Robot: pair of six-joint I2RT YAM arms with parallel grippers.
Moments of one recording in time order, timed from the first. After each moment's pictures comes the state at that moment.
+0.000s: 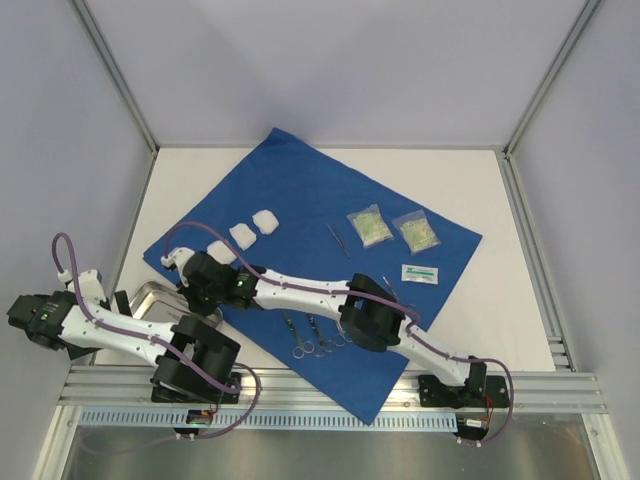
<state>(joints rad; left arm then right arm) 1.30 0.97 0.89 -1.18 0.34 0.86 1.25 2.50 2.22 -0.37 -0.09 0.30</state>
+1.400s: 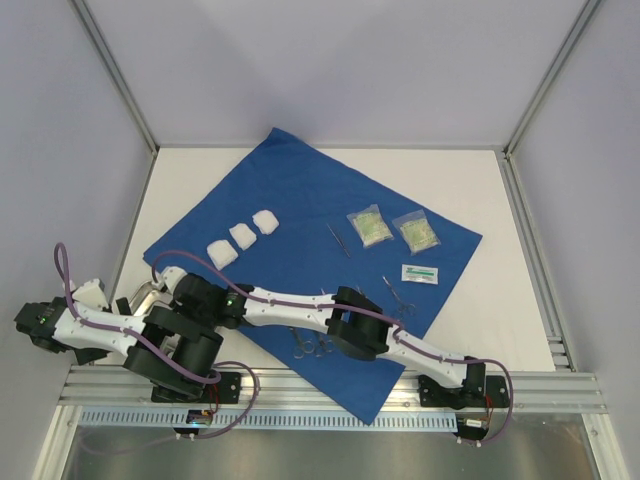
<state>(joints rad) 1.30 1.10 0.78 -1.03 0.31 0.84 1.32 2.63 2.32 -0.37 0.10 0.18</state>
